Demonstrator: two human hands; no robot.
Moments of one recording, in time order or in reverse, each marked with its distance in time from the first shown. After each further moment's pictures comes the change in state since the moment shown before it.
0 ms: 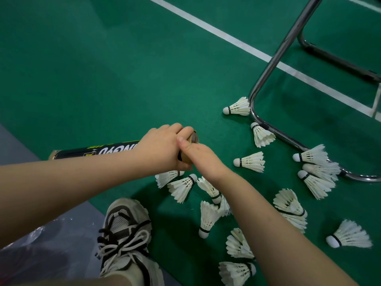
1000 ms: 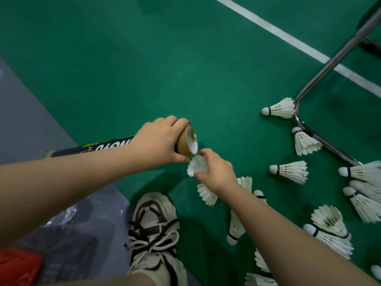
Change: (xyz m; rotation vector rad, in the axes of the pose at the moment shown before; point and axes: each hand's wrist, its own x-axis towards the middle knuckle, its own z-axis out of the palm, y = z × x) left_hand -0.035 -0.075 0.003 0.033 0.001 -0.179; right_hand 0.064 0.079 0.047 -0.828 0.153 -0.074
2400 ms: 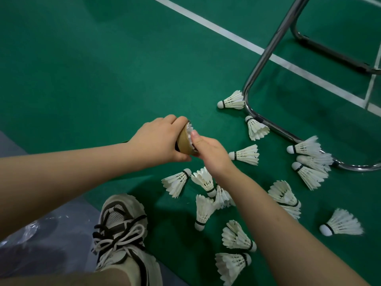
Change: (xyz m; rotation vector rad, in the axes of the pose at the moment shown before) left_hand 0.022 0.090 -0.013 -0.067 -0.007 0.144; right_hand -0.061 -0.002 -0.098 1.070 0.007 0.049
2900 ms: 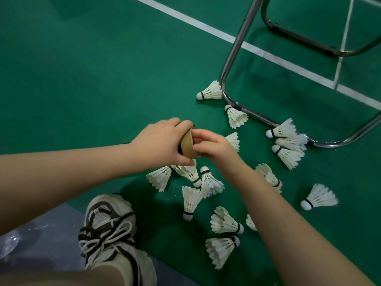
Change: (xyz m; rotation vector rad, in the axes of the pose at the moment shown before) left_hand 0.005 0.041 0.012 -0.002 -0.062 0.160; right_hand -0.033 0.004 -0.044 -0.022 0.043 0.038
